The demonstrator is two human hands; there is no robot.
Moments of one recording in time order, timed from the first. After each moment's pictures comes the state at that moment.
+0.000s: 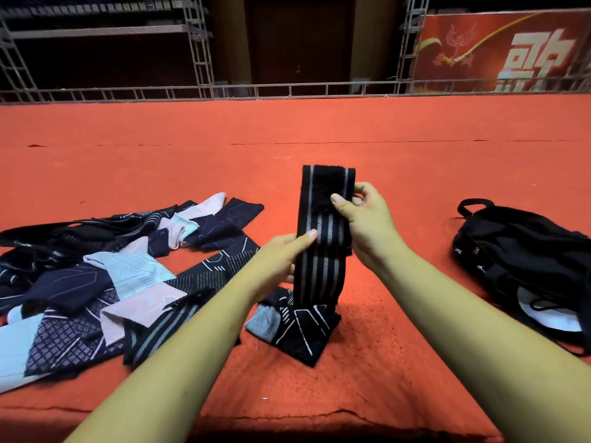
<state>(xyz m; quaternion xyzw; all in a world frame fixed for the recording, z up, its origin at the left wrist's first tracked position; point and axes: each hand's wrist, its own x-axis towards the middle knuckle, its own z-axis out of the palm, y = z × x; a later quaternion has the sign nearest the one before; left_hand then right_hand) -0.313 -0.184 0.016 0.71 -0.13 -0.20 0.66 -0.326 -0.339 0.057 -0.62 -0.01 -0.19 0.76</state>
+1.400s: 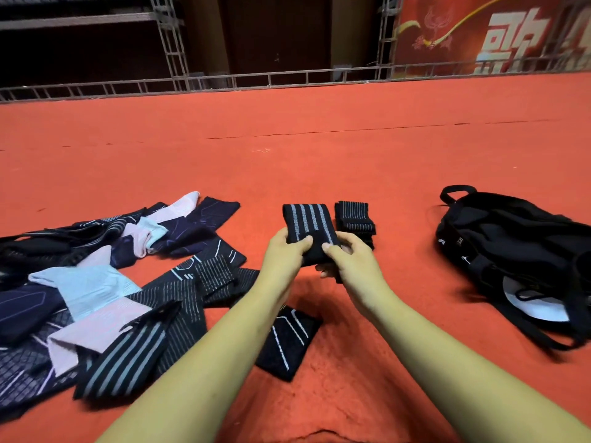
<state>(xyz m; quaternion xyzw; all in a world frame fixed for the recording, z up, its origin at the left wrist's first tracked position) -0.273 -0.264 -0.023 0.67 -0.05 -0.07 0.73 -0.329 -0.378 -0.025 -0.68 0.08 -0.14 0.72</state>
